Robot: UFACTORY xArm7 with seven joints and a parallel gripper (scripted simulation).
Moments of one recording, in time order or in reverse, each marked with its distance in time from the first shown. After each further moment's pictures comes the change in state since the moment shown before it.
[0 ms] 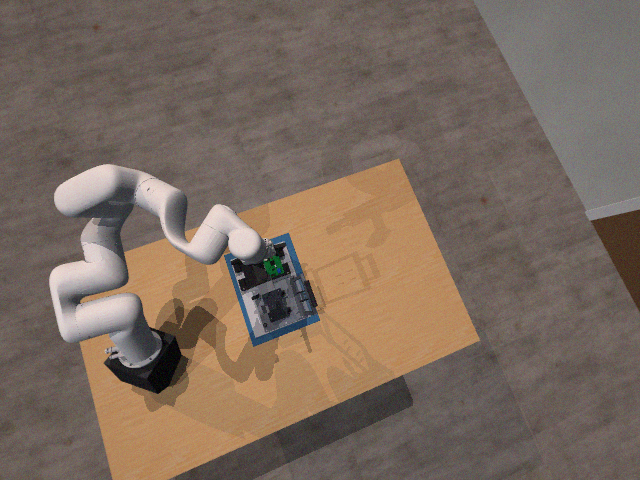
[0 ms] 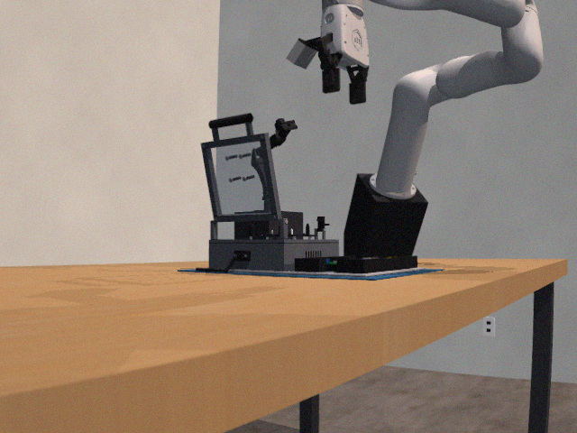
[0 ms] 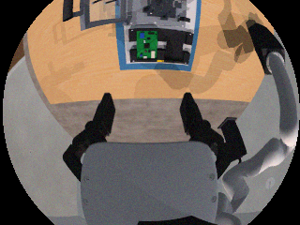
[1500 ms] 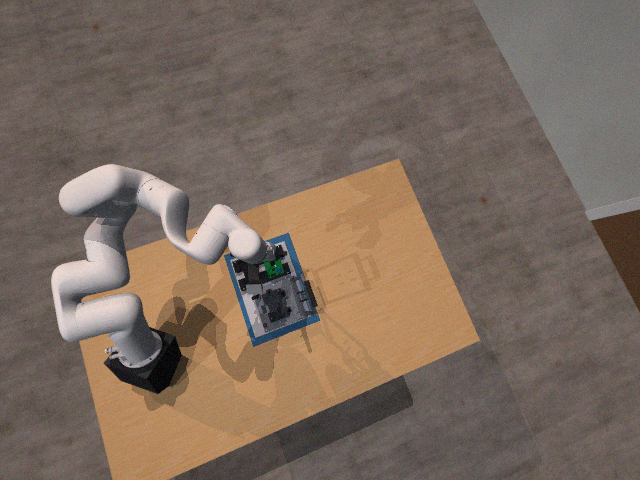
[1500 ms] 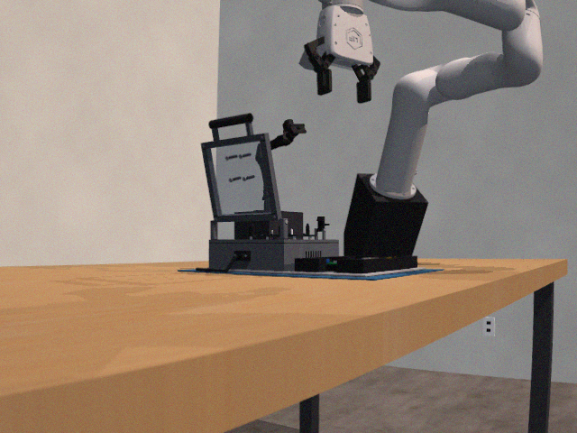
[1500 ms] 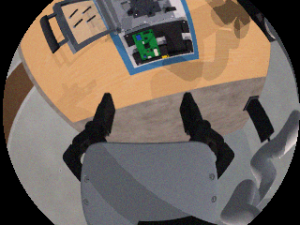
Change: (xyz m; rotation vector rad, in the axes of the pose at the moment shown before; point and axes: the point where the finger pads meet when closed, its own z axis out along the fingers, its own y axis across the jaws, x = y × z) arm 0.000 0.000 0.000 0.000 -0.002 0.332
